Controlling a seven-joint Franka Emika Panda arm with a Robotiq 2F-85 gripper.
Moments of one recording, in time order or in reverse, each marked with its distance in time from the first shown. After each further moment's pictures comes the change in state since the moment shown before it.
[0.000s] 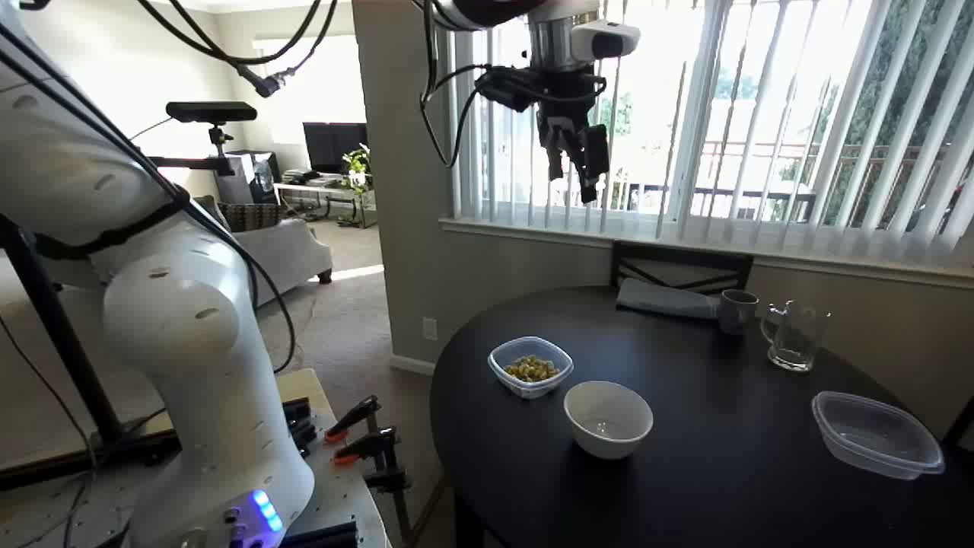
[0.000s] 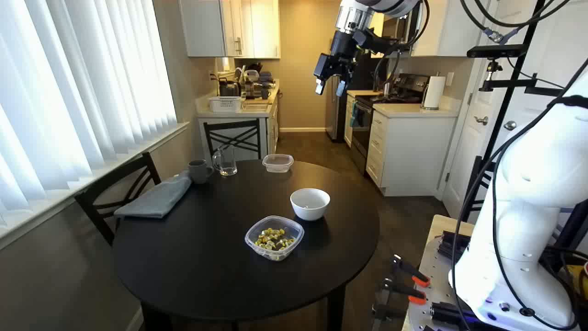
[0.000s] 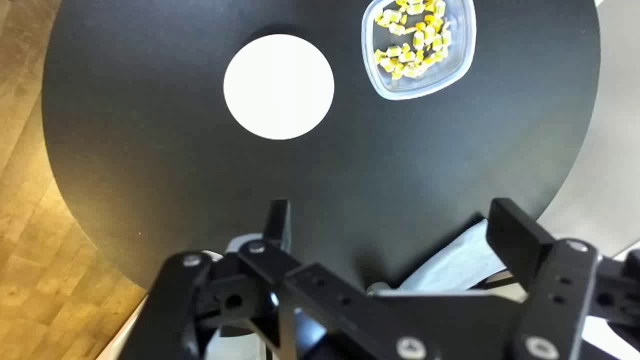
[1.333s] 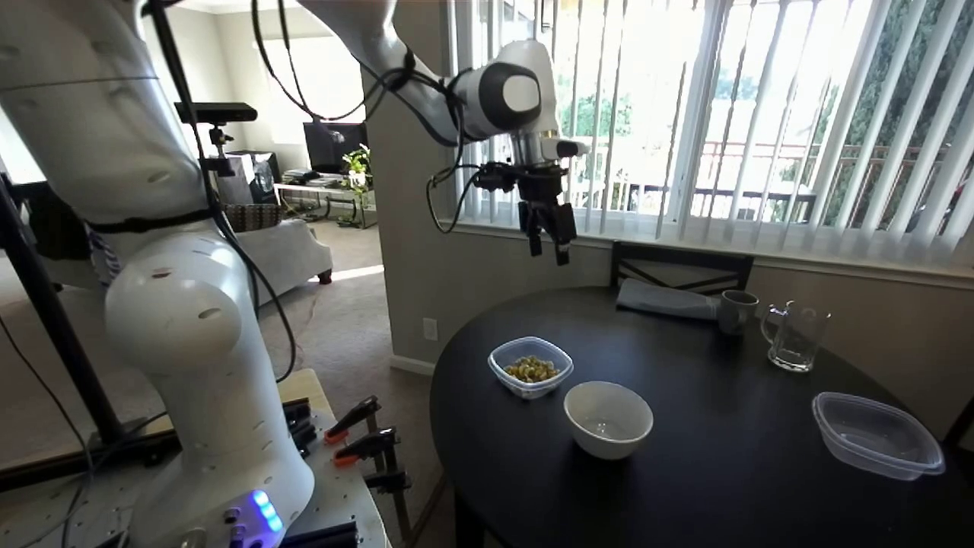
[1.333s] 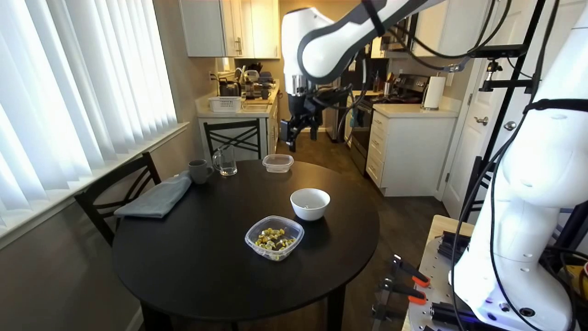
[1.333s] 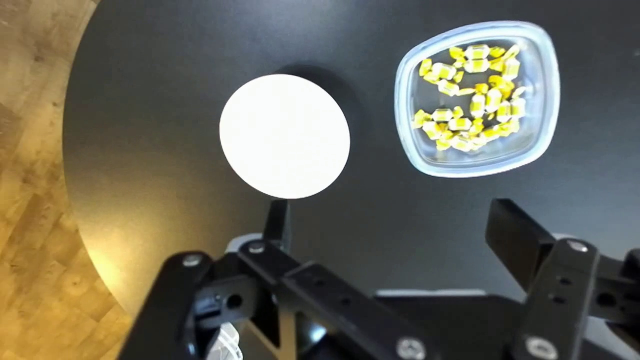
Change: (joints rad) arm 0.015 0.326 0.257 -0.007 -0.300 0.137 0.349
